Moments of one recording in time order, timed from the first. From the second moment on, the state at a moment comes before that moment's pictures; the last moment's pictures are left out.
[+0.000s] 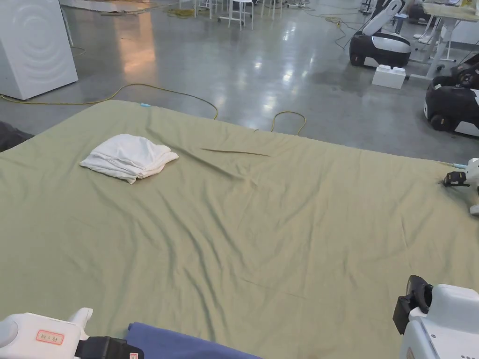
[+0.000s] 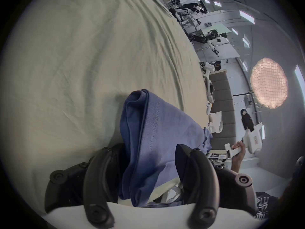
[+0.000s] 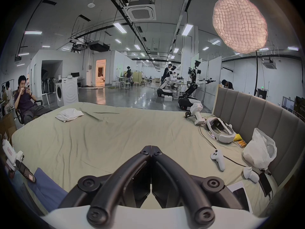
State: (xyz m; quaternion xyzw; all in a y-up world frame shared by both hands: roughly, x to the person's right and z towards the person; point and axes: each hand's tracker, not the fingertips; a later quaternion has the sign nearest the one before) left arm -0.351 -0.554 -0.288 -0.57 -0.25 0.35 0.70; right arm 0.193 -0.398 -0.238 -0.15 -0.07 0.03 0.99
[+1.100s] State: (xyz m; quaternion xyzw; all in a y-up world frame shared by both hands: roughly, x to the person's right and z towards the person) left arm -0.375 -0.435 -0.292 -0.52 -0.16 0.25 0.80; right arm 0.202 -0.400 -0.241 -0.17 -0.06 0.03 0.98
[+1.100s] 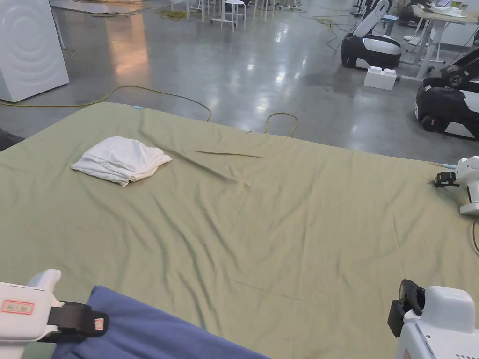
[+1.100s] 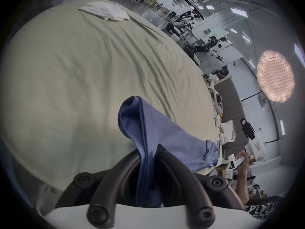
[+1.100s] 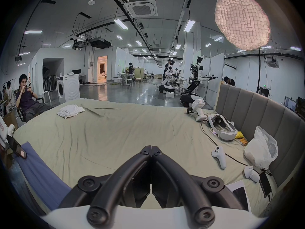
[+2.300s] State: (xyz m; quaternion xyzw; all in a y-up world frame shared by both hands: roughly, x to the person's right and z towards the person) left arm -0.088 -0.509 -0.279 -0.61 -0.22 0.14 0.74; right arm 0.245 -0.402 -0.209 -0.17 -0.11 0.01 0.98
